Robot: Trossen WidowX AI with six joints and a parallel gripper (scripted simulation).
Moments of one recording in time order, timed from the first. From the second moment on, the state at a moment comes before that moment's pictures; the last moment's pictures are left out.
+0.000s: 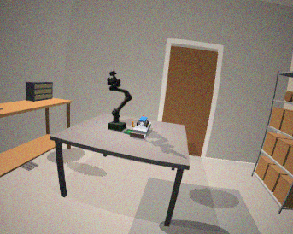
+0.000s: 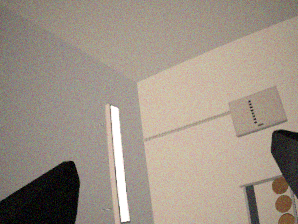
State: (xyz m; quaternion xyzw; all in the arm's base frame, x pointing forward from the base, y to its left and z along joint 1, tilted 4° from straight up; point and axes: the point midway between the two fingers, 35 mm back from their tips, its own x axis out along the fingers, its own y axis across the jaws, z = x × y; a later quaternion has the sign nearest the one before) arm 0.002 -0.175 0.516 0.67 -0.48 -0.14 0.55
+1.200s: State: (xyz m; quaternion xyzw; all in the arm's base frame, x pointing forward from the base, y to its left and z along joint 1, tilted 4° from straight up) arm 0.083 -0.259 0.481 0.83 -0.21 0.31 -0.40
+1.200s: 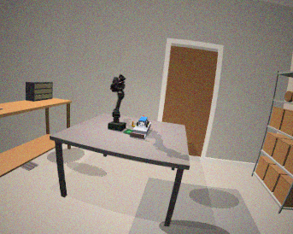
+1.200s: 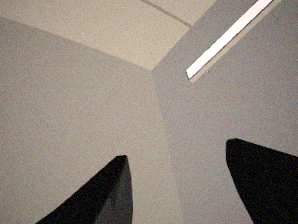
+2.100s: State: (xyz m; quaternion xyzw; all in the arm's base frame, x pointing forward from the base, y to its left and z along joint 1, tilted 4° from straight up) arm 0.247 -0.243 0.370 0.20 -0.05 0.19 -0.96
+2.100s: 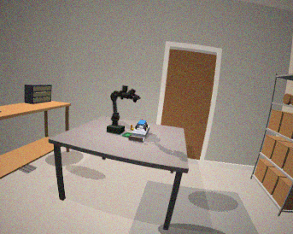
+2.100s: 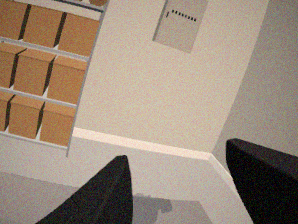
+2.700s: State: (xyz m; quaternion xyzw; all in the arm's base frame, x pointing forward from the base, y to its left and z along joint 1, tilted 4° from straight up) arm 0.326 -0.142 0.273 -0.30 -0.18 0.10 -0.93
